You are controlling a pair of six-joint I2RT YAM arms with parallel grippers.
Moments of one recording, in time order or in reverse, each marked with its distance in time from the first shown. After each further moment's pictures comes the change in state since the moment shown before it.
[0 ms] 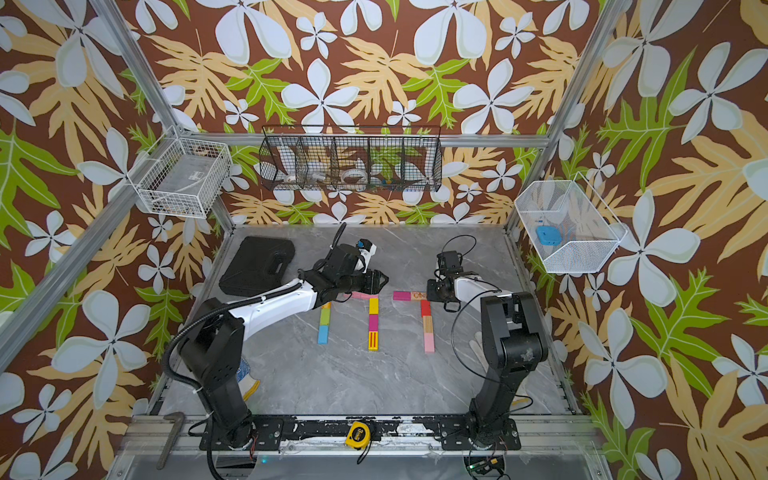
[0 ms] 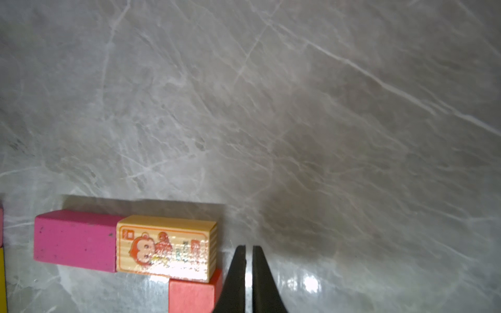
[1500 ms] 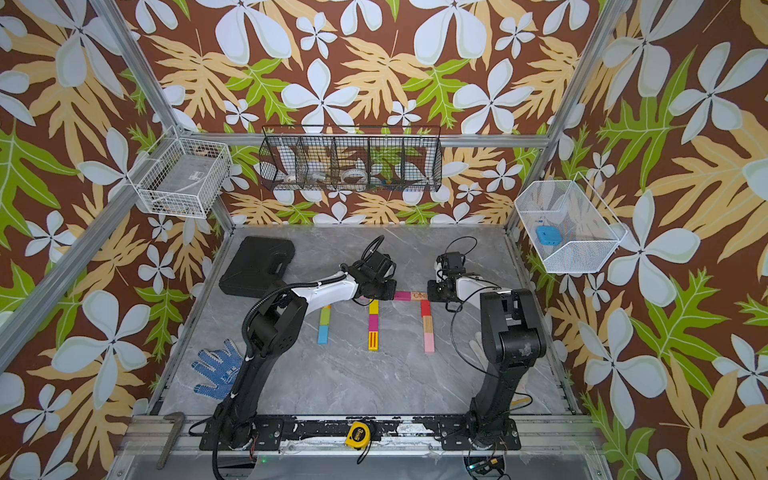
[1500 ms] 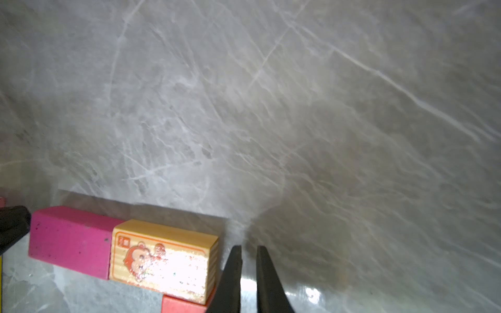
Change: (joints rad) left arm -0.042 0.430 0.368 -0.240 -0.103 -0.085; right arm -0.030 0.031 -0.008 0.048 -0.074 -0.076
